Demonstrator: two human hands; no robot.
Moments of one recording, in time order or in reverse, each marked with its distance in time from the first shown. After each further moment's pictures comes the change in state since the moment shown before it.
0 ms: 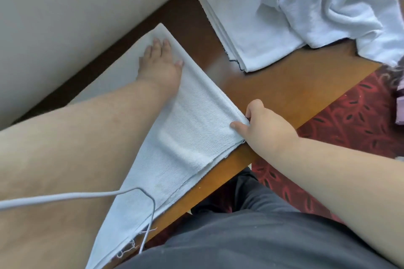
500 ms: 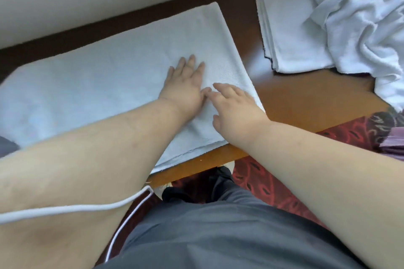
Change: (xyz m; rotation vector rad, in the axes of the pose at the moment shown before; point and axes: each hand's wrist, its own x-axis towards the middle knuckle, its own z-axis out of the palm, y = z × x) left_hand -0.124 -0.028 0.046 -0.121 -0.024 0.063; right_hand -0.022 -0.088 0.022 -0.417 -0.070 -0.669
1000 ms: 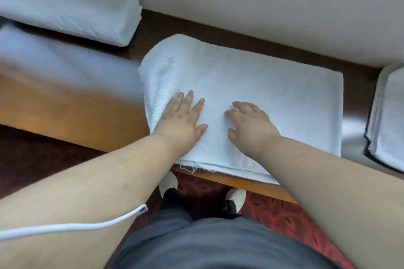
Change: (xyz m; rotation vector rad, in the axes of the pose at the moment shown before) left_hand -0.207 -0.167 0.043 -0.087 0.135 -0.455; right_hand 0.061 -0.176 0.033 -0.299 -0.185 -0.331
